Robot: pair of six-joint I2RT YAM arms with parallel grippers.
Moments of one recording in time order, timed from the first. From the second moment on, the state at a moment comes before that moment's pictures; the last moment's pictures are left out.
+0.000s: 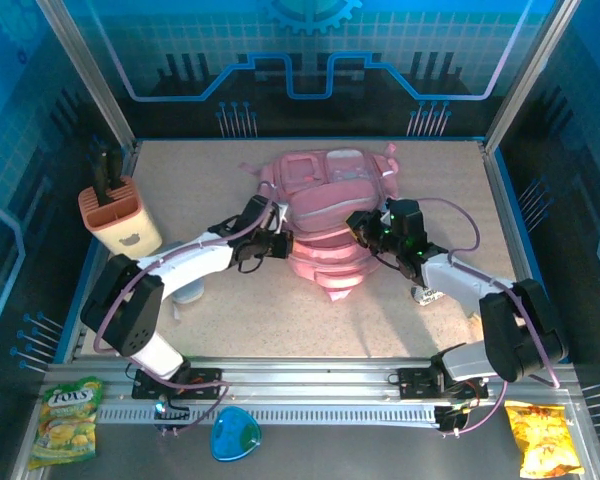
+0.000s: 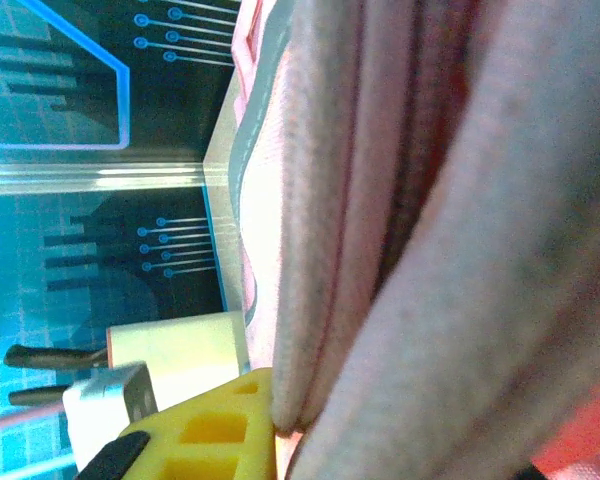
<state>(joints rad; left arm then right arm) -0.51 1.58 0.97 -0.26 0.15 -0.42 0.35 1.39 0.67 0.26 -0.35 1.26</state>
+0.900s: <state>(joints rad) -0.36 1.88 1.33 -0.44 0.28 0.07 0.28 1.40 0.75 0.13 -0.48 1.09</state>
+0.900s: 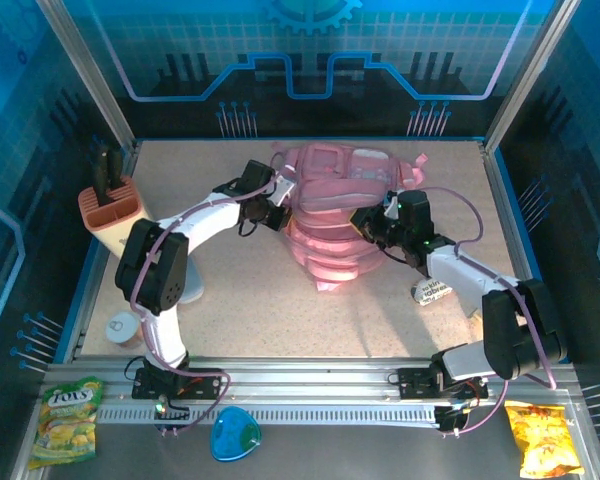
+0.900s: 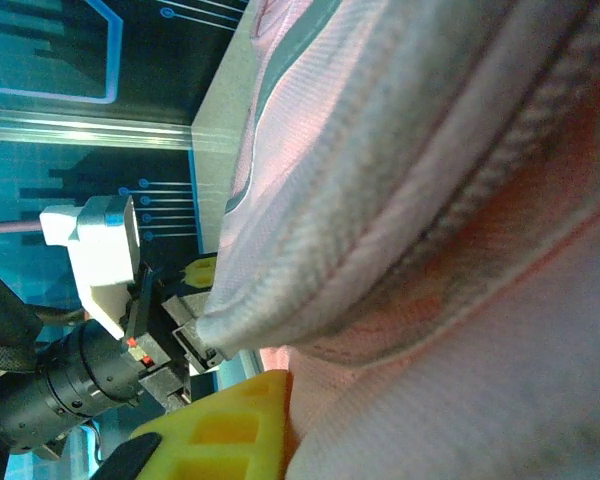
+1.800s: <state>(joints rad) -0.40 1.77 1.16 -0.36 0.55 0.10 0.31 1.31 0.67 0.11 -0.33 1.21</state>
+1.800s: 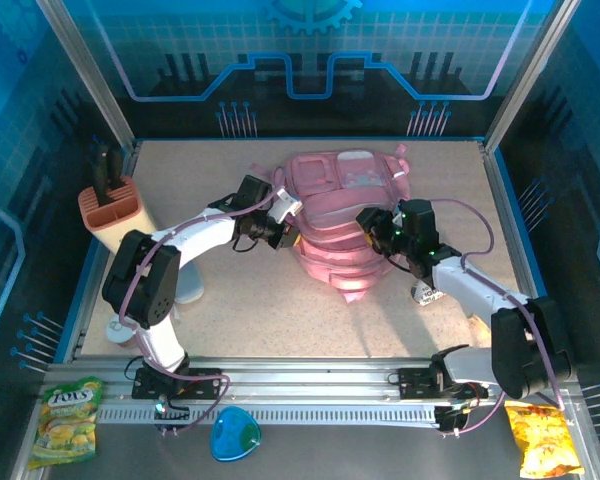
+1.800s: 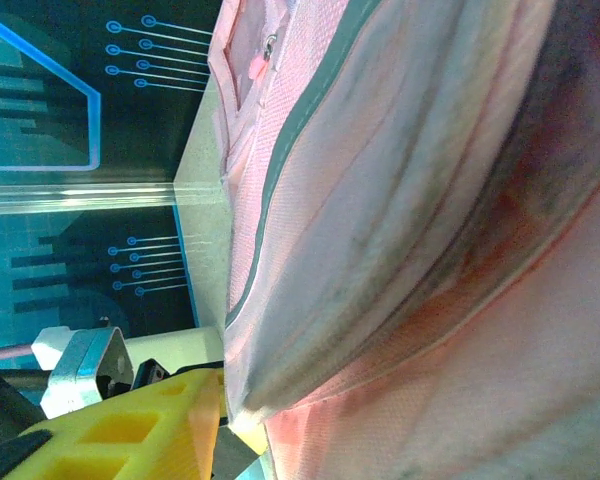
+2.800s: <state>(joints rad) -0.28 1.93 1.37 -0.43 0.58 0.07 0.28 1.35 0.77 -0.04 -0.38 1.09</state>
